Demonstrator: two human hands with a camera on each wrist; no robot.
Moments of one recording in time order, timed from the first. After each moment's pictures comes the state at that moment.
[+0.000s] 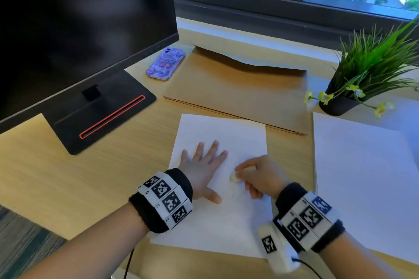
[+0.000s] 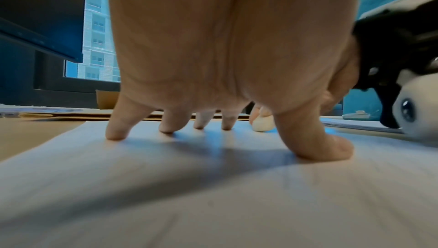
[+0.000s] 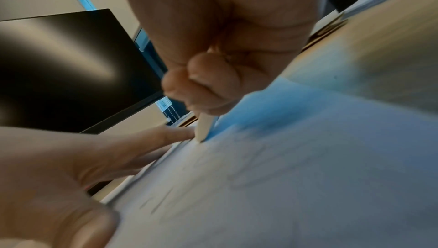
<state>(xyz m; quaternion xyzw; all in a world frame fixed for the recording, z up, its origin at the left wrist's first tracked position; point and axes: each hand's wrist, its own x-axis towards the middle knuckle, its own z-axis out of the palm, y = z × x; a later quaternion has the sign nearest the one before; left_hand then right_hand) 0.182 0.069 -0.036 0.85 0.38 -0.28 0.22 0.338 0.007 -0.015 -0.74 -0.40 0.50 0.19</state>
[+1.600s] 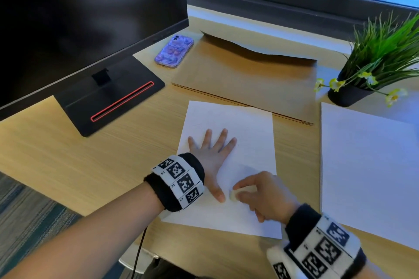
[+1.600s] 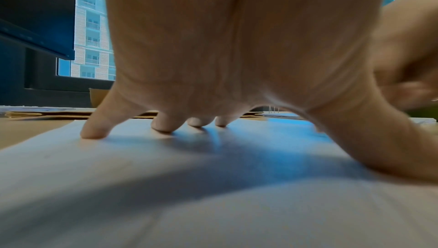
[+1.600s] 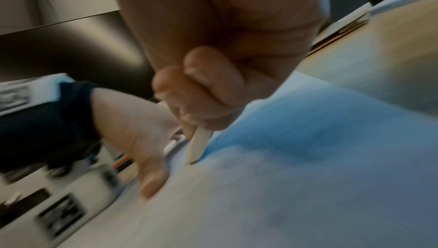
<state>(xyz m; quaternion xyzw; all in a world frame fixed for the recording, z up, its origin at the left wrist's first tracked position) 0.185 0.065 -0.035 0.85 0.36 -0.32 0.19 0.312 -0.042 -0.015 -0.72 -0.46 0.51 0.12</state>
